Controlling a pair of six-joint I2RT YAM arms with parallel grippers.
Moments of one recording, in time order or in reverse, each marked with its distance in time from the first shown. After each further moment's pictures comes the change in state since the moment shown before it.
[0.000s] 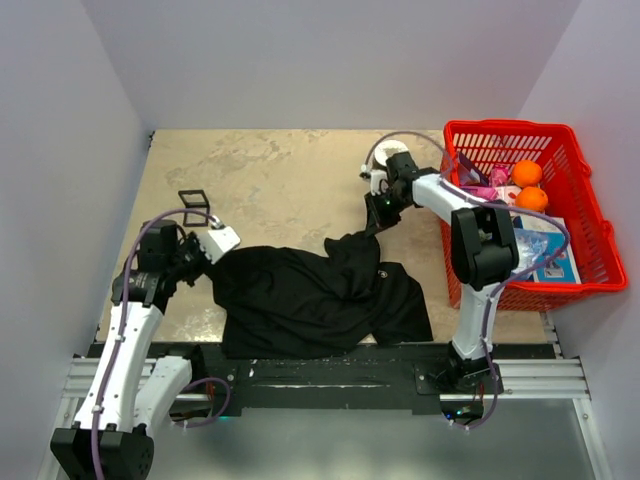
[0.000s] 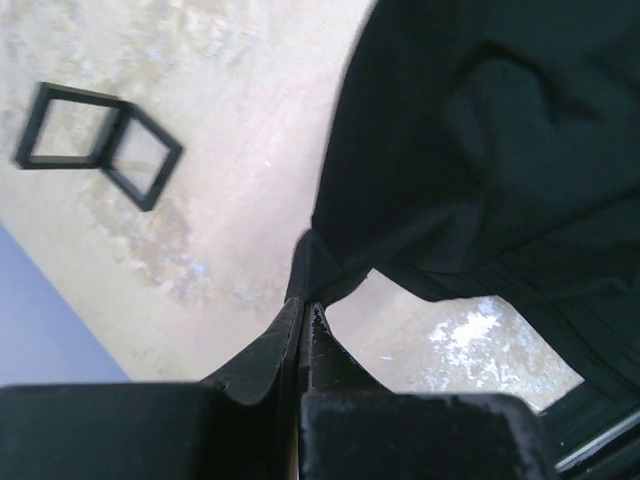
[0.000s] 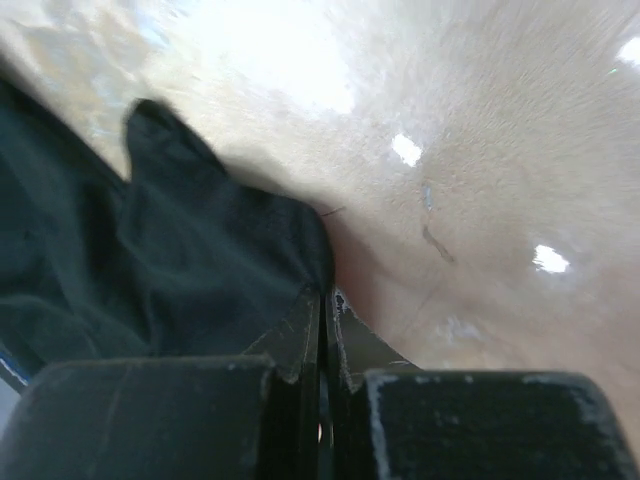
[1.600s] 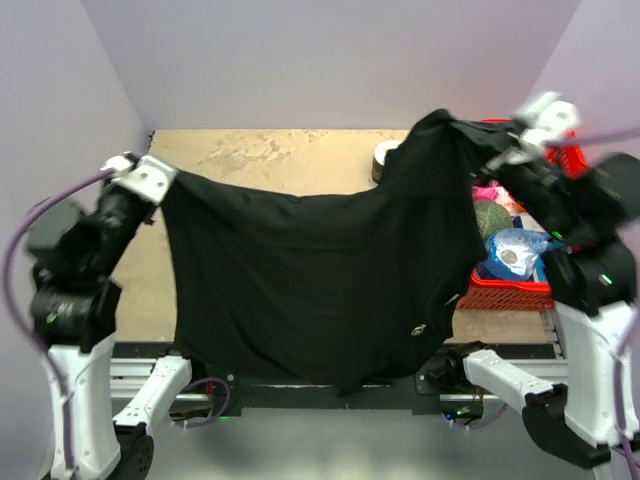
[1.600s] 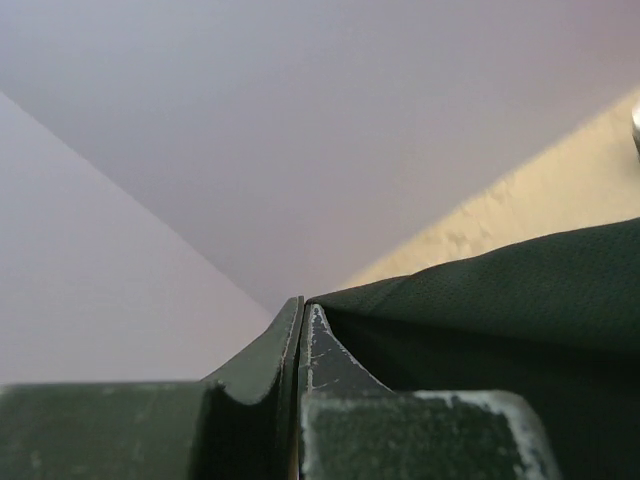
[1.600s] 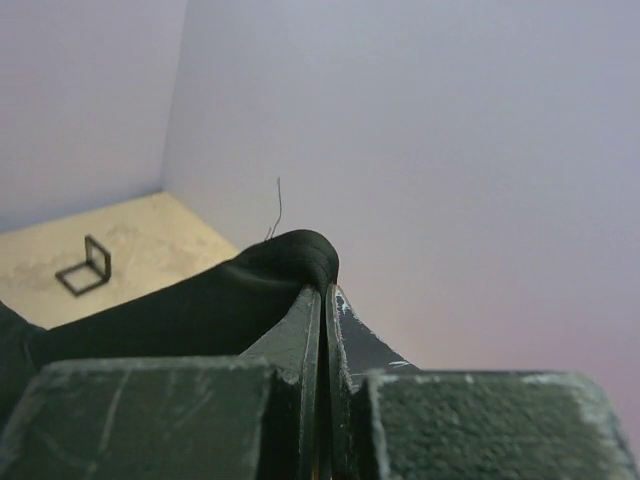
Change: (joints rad) left arm 0.001 0.028 0.806 0.130 -0.032 -0.283; right arm 0.000 -1.031 0.351 0.151 0.100 -0.190
